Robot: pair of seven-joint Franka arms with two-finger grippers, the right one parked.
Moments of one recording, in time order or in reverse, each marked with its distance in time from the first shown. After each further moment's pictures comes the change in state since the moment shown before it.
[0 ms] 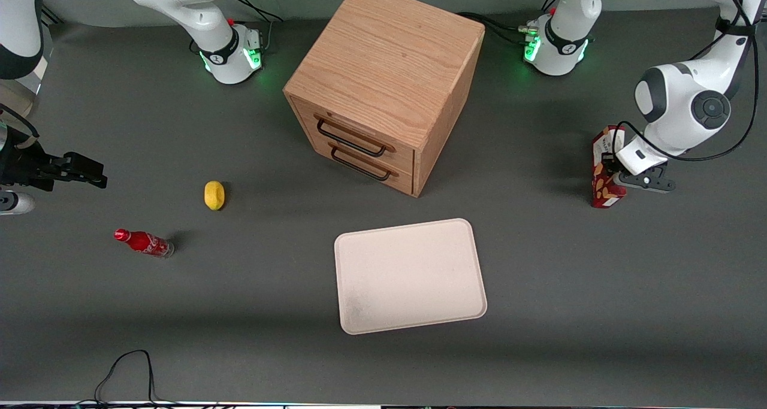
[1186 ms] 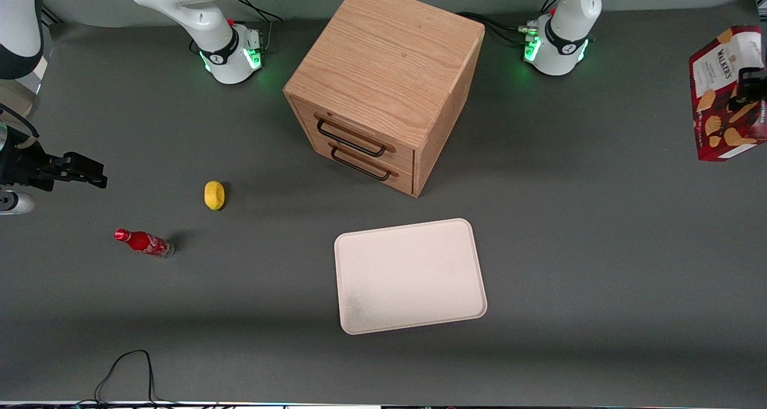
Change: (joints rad) arm -0.003 -0.126 -0.017 0.977 0.004 -1.195 -0.055
